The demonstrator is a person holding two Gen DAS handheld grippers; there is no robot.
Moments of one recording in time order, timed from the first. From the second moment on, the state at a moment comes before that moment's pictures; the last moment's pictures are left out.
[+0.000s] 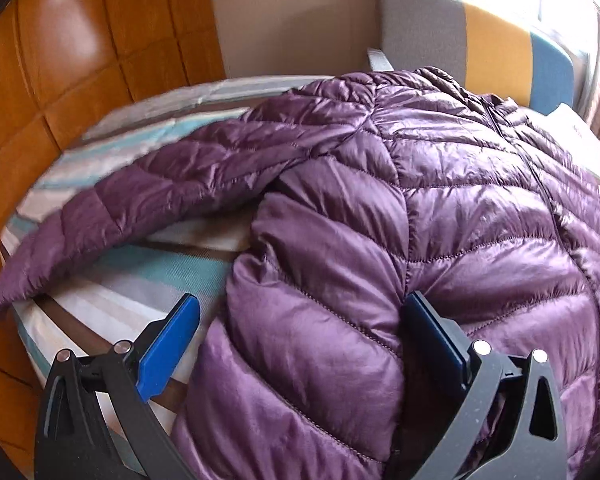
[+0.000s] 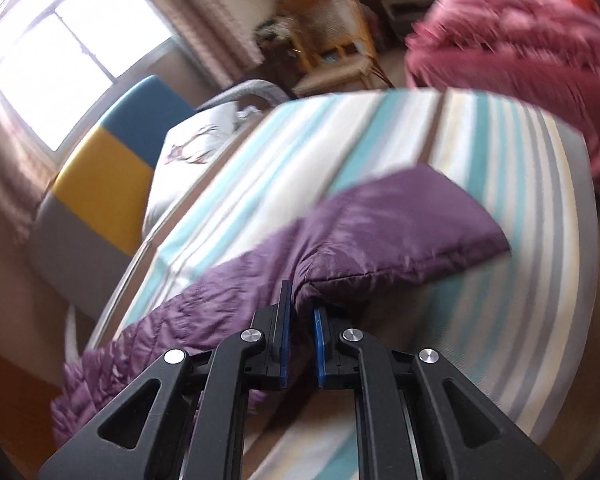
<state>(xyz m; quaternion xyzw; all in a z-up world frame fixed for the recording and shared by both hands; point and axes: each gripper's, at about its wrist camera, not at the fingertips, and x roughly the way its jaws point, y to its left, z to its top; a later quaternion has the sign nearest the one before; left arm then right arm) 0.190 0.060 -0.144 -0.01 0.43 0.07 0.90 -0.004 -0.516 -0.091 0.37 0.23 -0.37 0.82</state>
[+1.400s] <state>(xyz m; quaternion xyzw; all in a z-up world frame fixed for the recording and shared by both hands) 0.243 -0.030 -0.084 -0.01 0.39 -0.06 0.92 0.115 -0.223 -0.086 -0.08 0.33 -0.09 0.93</state>
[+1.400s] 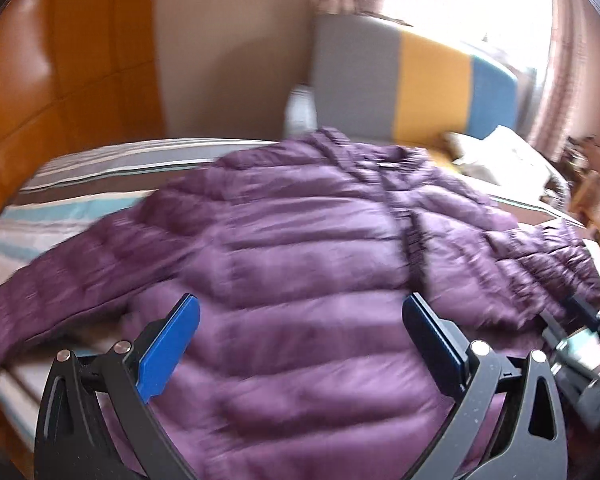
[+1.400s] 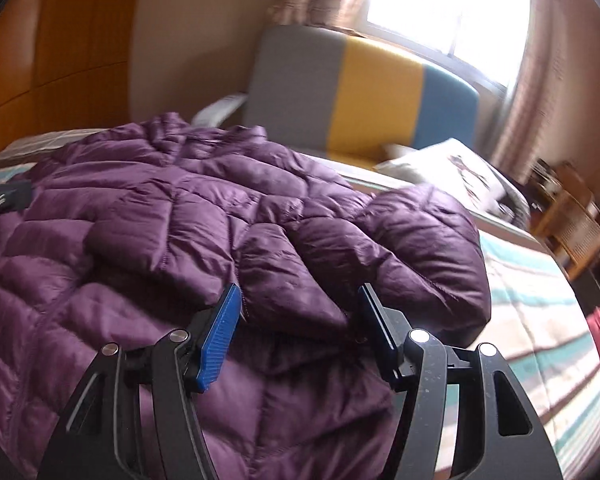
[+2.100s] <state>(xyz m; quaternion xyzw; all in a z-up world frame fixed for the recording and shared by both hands) 0.280 -0.061 -0.107 -0.03 0.43 -0.10 0.90 0.105 -0.204 -0.085 -0.11 0.29 -0.06 0.95</state>
